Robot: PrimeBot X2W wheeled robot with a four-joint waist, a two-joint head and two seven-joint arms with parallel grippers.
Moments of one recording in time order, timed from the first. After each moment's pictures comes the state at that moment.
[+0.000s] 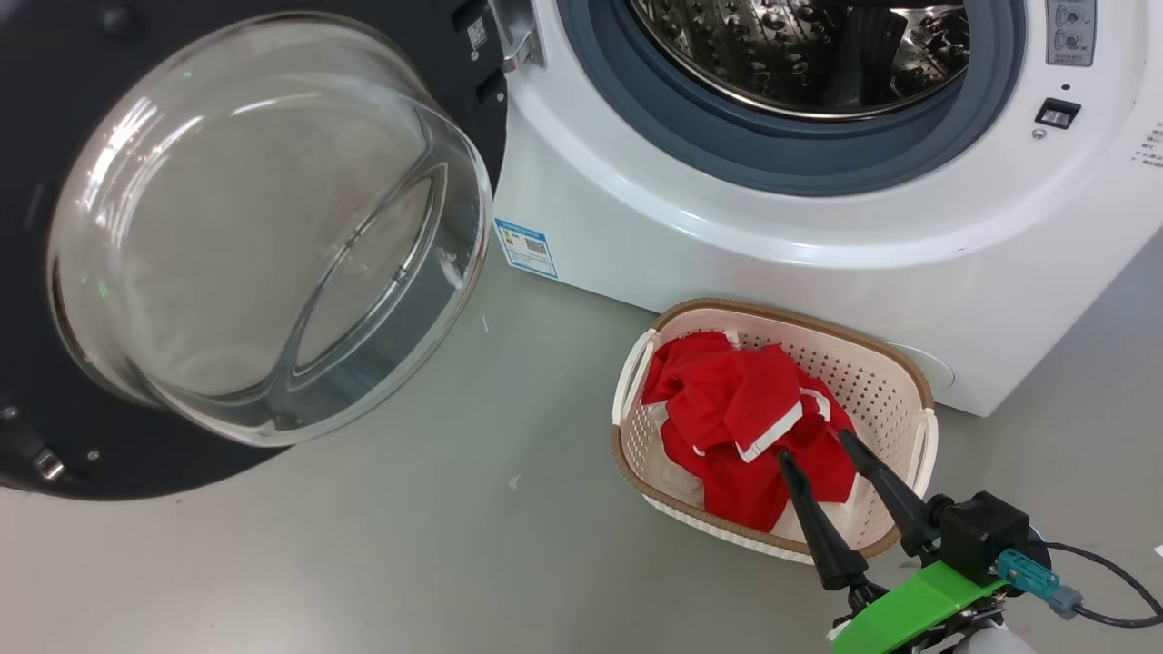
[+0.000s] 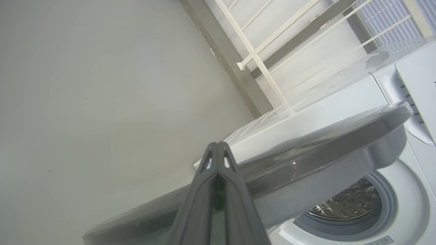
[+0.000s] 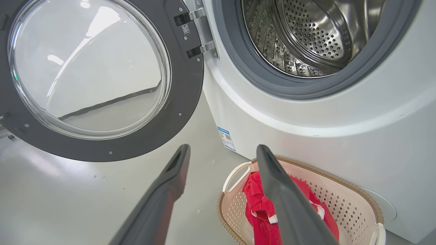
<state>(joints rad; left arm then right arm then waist) -0.79 0.58 0.31 0.83 -1.22 -0.12 0.68 -0.09 -0.13 0.24 0.27 0.40 0.13 -0.26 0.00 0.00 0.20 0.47</state>
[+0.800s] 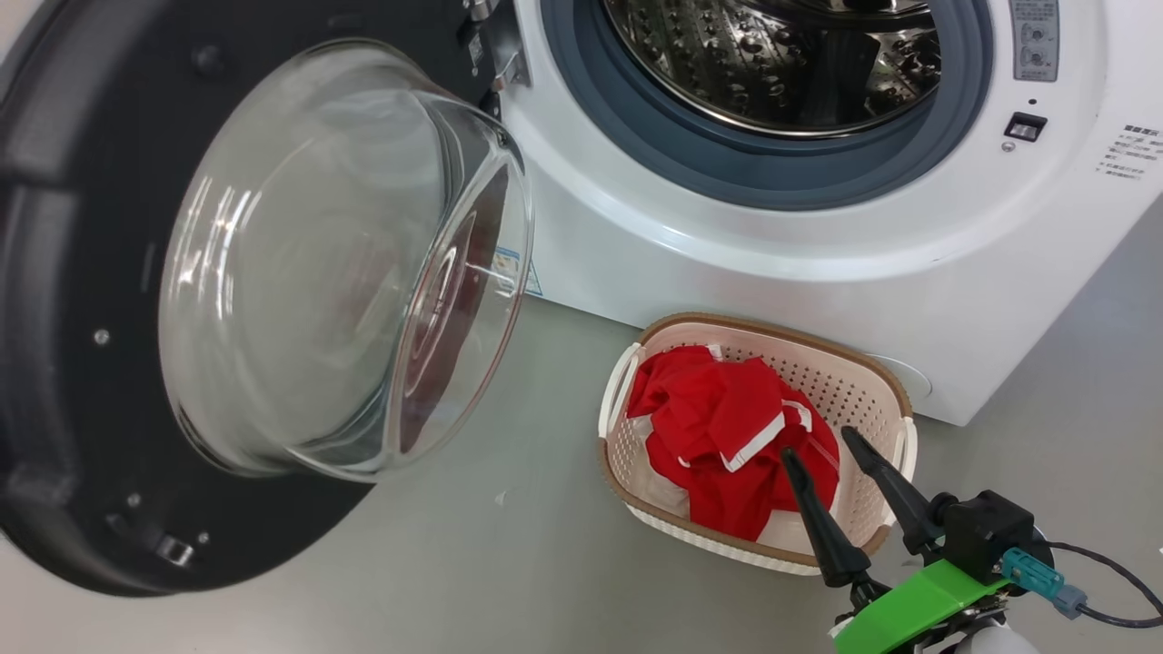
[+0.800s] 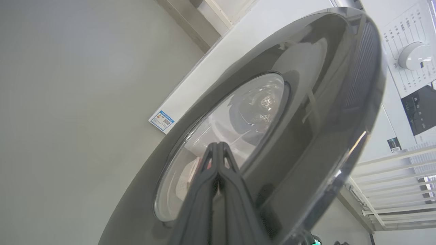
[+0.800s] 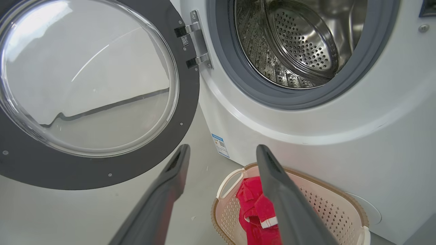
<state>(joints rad) -0.56 0.61 0.20 0.42 -1.44 -0.12 0.87 -0.09 -0.13 0.23 0.27 0.40 0.13 -0.26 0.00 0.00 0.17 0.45</state>
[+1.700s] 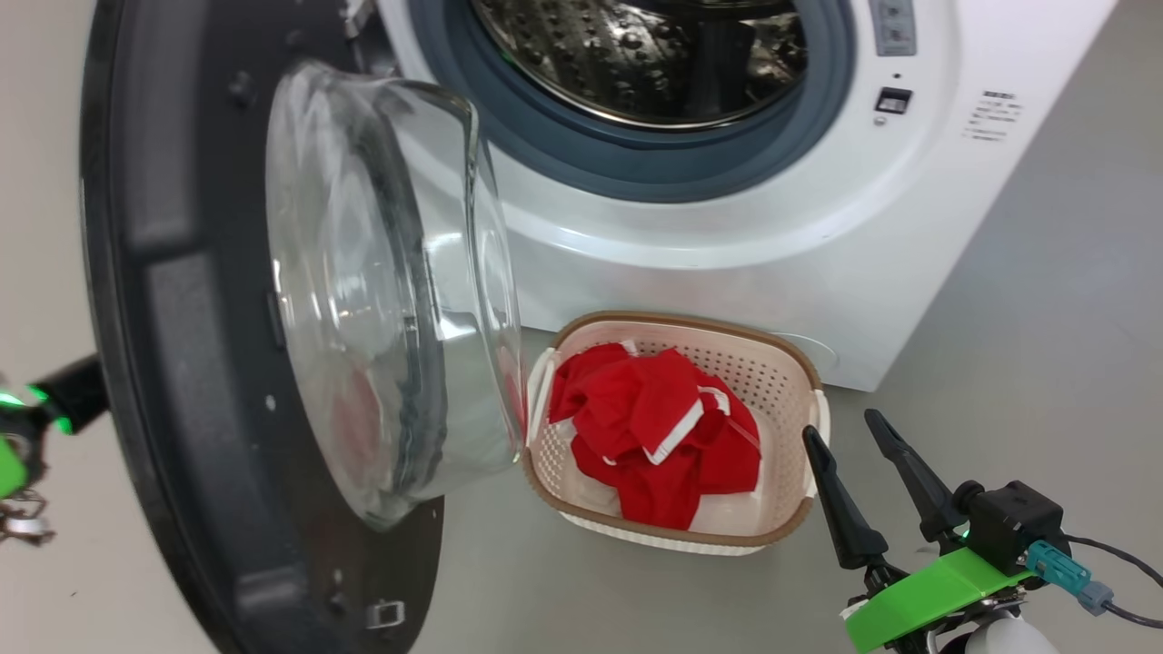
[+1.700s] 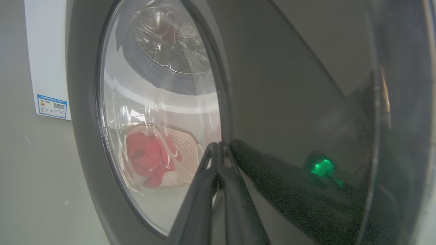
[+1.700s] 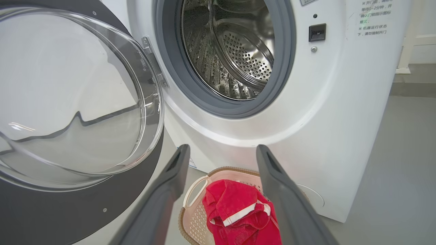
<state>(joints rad) -0.47 0.57 0.06 0.04 -1.52 -0.12 0.90 -0.08 -0.10 0.17 0.24 0.39 0.13 -0.26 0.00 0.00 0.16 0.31</state>
